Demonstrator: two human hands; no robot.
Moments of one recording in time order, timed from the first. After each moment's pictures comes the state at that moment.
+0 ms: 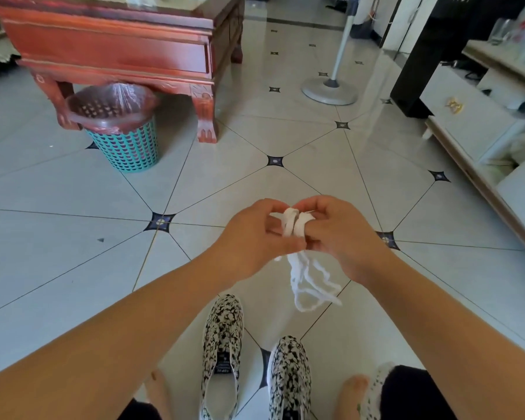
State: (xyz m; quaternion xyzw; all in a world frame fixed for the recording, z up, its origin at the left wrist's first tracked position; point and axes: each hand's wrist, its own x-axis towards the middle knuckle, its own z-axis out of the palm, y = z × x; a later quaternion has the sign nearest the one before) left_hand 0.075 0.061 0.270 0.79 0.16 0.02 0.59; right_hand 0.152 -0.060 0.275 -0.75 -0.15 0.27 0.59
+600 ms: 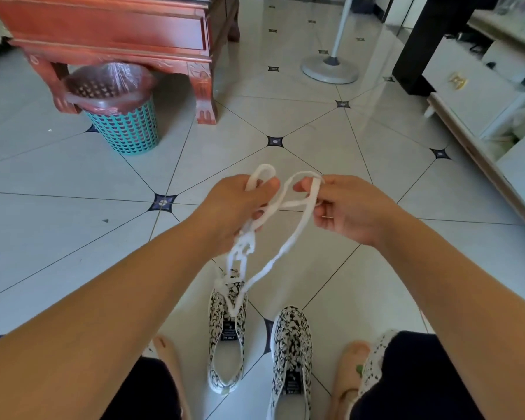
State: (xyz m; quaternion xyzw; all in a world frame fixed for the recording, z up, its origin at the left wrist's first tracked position) left_hand 0.058 0.070 0.270 0.69 0.23 0.02 0.69; right_hand 0.149 -0.075 0.279 -0.69 -0.09 0.36 0.62
